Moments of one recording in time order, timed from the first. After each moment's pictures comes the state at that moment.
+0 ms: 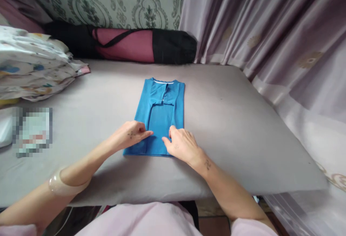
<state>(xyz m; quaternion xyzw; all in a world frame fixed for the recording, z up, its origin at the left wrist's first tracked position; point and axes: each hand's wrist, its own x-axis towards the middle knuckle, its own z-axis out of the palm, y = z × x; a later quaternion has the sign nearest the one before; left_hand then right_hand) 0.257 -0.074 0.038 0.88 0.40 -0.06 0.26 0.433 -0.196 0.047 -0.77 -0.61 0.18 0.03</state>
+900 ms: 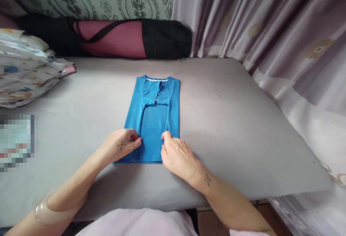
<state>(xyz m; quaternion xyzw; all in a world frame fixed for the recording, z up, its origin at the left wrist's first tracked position) 0.261 -0.085 0.034 0.86 0.45 -0.09 0.24 0.437 -0.214 0.037 -0.73 -0.64 0.23 0.10</state>
